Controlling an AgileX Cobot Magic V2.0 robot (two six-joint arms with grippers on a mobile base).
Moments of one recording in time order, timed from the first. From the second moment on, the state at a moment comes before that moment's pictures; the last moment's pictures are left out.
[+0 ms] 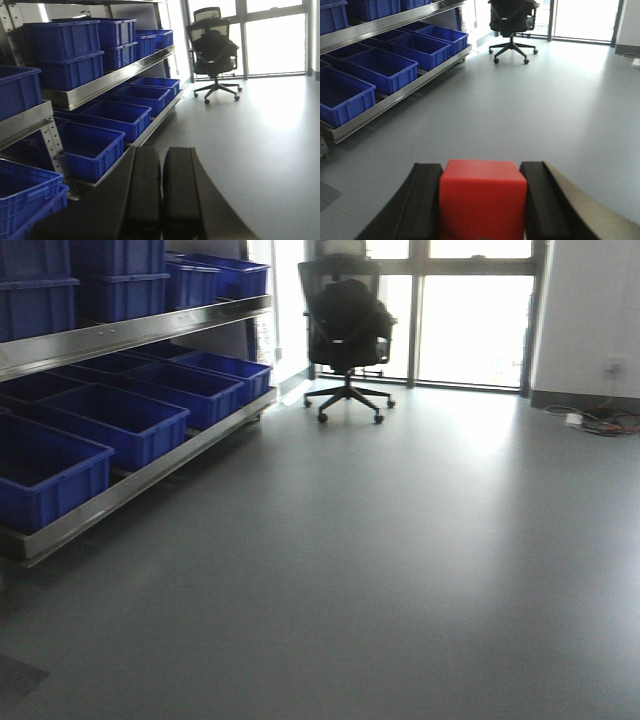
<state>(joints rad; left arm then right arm) -0.02 -0.01 0.01 -0.01 0.03 0.14 0.14 0.48 -0.39 -0.07 0.14 0.16</state>
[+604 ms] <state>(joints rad) -0.02 -0.01 0.01 -0.01 0.03 0.14 0.14 0.48 -0.39 -0.07 0.14 0.16</state>
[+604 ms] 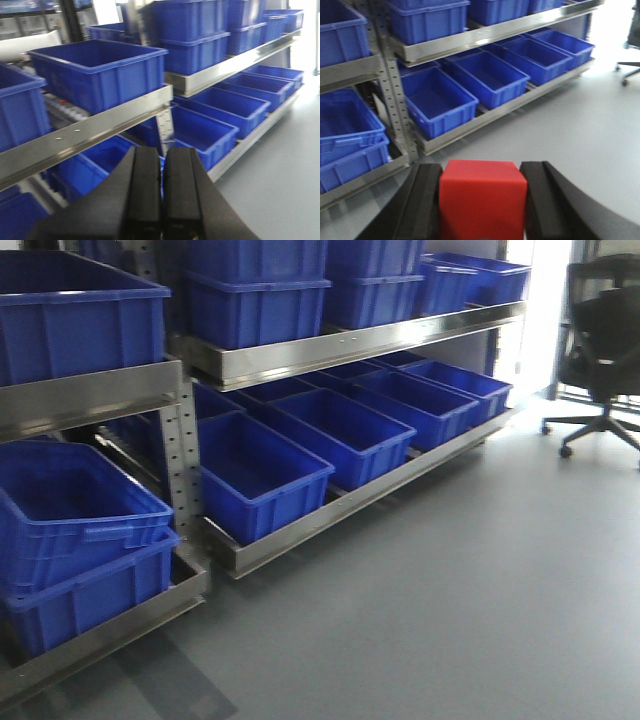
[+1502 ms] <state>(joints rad) -0.02 -0.01 0.01 -0.01 0.03 0.14 0.14 0.48 -0.39 -0.07 0.14 0.16</state>
